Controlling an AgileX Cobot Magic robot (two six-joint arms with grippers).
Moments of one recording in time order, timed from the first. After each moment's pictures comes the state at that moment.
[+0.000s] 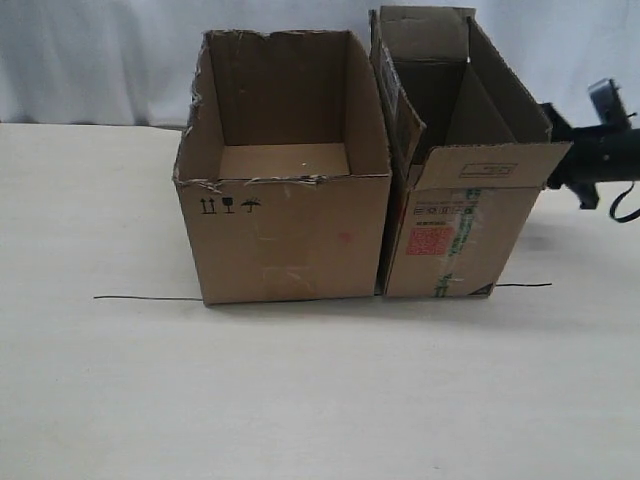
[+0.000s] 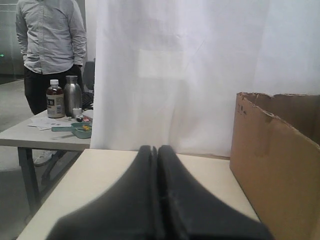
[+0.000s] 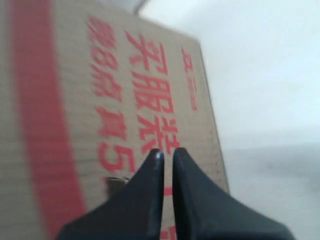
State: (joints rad) left arm 0.05 0.00 0.00 0.12 0.02 -0.13; right arm -0.16 2.18 -1.42 1.34 0.88 -0.85
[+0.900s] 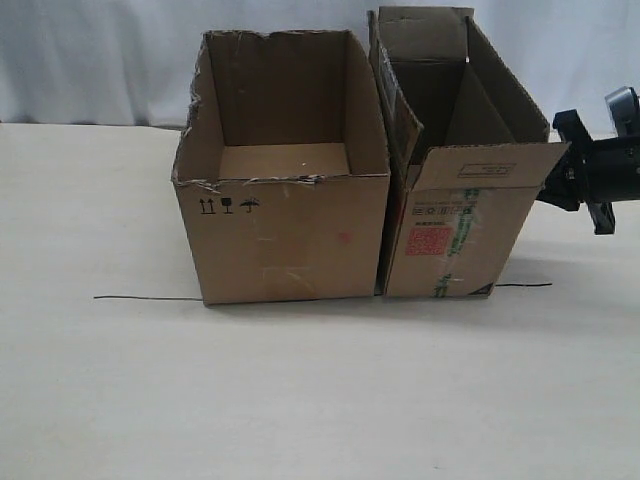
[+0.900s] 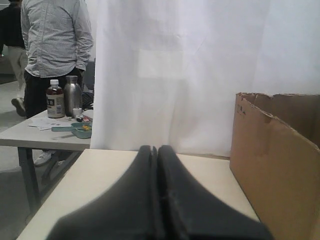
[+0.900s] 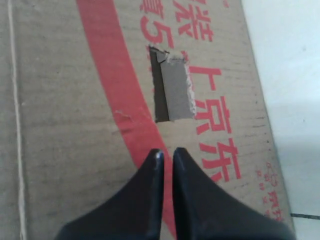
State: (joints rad) left arm 0.05 0.00 0.00 0.12 0.02 -0.13; right arm -0.19 2.03 -1.22 1.27 1.03 -0.79
